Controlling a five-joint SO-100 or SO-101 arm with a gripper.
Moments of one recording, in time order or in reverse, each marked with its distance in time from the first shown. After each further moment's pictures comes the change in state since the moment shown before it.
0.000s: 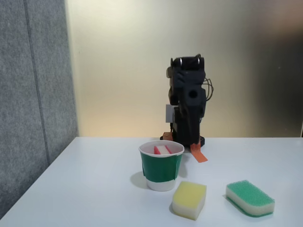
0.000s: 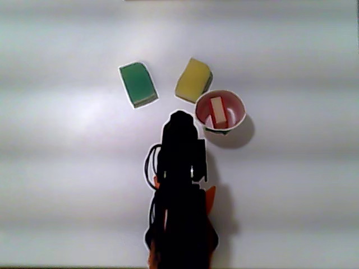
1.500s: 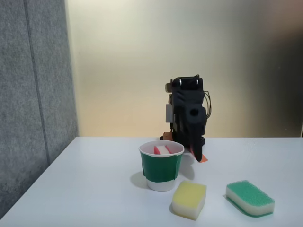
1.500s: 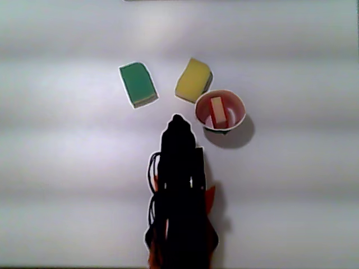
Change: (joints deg) arm -1.7 16.8 26.9 -3.5 -1.0
